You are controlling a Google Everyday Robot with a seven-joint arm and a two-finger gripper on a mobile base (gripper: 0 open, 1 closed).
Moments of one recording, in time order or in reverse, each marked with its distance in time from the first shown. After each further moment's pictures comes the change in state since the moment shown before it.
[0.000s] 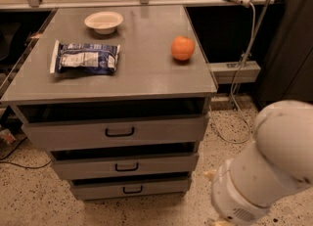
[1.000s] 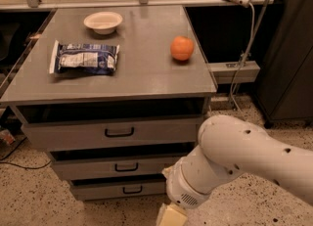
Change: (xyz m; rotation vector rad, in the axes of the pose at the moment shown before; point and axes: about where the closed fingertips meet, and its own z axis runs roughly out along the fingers) arm -0.067 -0.039 0.093 -0.054 -0.139 -0.009
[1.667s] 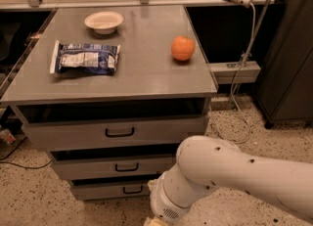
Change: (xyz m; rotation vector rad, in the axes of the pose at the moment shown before) arm -0.006 0.009 0.055 -0.026 0.002 -0.047
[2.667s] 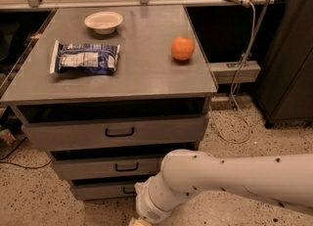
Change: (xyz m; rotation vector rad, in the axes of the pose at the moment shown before) arm -0.015 -0.021 0.064 0.011 -0.070 -0.013
